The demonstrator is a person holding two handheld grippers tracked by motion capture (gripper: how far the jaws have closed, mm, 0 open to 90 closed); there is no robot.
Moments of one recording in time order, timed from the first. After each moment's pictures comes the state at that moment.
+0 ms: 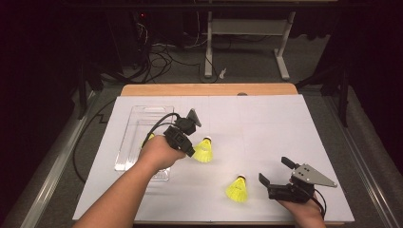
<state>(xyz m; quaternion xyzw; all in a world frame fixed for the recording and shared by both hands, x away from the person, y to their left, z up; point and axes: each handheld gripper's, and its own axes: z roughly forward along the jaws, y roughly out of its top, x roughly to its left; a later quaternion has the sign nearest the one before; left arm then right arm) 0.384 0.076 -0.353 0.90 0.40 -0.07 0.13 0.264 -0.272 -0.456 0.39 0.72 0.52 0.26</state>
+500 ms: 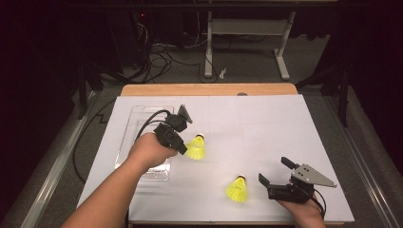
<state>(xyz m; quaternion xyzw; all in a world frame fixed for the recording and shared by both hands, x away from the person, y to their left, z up) 0.381 0.097 -0.338 0.90 0.42 -0.06 0.13 0.264 -0.272 -0.456 0.39 0.72 0.52 0.26</state>
